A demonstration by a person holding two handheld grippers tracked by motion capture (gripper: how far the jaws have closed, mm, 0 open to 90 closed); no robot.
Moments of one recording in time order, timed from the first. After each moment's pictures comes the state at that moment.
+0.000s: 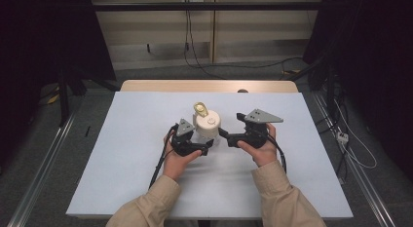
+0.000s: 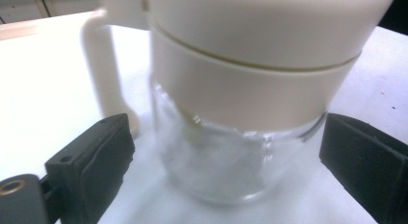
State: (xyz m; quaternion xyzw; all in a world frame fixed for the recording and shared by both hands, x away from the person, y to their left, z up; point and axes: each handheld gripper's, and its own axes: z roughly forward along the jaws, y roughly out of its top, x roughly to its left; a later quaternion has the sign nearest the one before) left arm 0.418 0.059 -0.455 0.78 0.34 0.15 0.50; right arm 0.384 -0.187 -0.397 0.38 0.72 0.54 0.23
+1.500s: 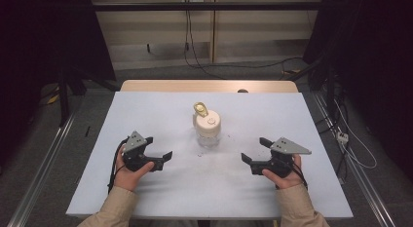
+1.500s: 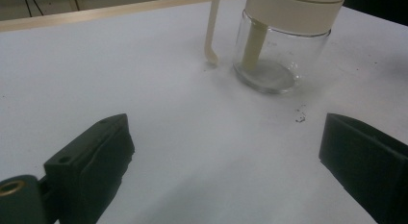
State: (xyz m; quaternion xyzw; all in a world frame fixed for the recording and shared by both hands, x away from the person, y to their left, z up) left arm 0.374 0.185 -0.440 0.78 0.35 0.16 0.50; right arm 0.313 -0.243 -0.434 0.40 0.71 0.52 0.24
